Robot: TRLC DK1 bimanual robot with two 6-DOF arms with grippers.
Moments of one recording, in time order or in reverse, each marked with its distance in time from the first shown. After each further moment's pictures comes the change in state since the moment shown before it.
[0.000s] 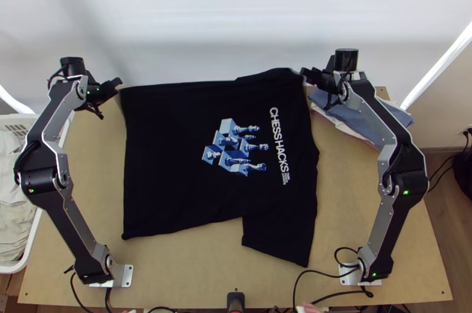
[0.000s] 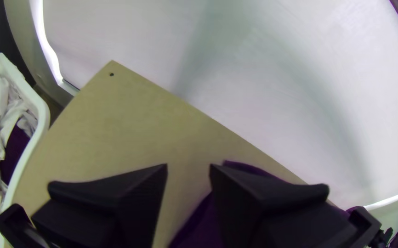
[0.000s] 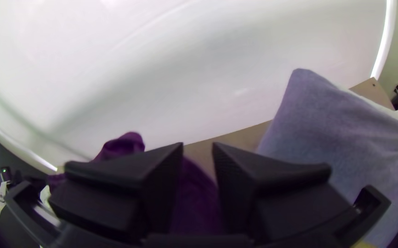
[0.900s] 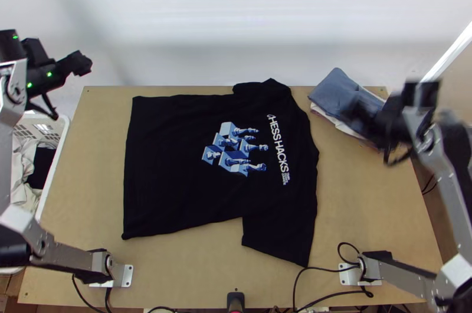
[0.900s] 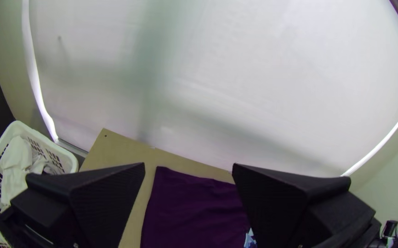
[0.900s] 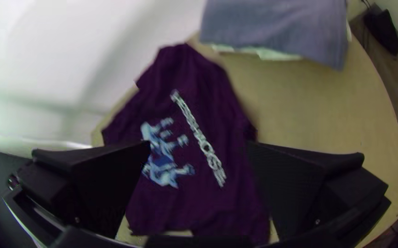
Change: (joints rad) left arm -0.021 -0.558 0.023 -0.318 0.102 0.135; right arm -0.073 -0.821 -0.470 -0.694 -0.205 0.164
